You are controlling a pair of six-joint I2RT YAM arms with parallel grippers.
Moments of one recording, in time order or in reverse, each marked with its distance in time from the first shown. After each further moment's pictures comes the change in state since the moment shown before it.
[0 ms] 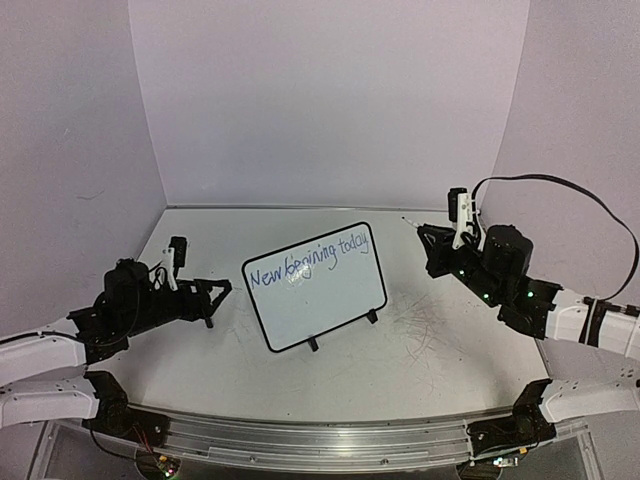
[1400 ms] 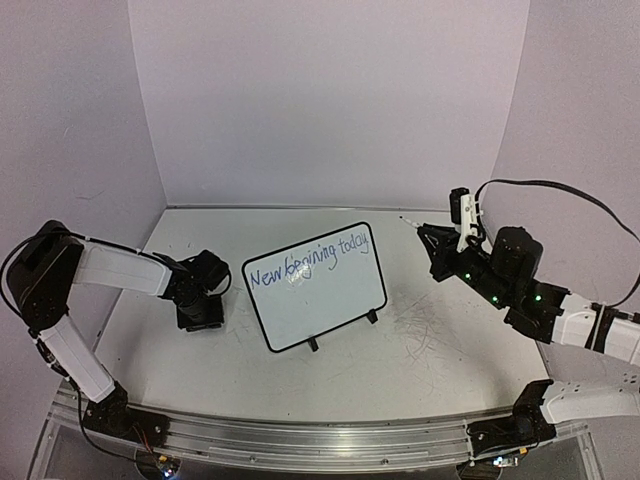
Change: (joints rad) left arm 0.068 0.853 0.457 -0.592 -0.283 -0.244; right arm 0.000 -0.061 -0.018 -0.002 -0.082 -0.078
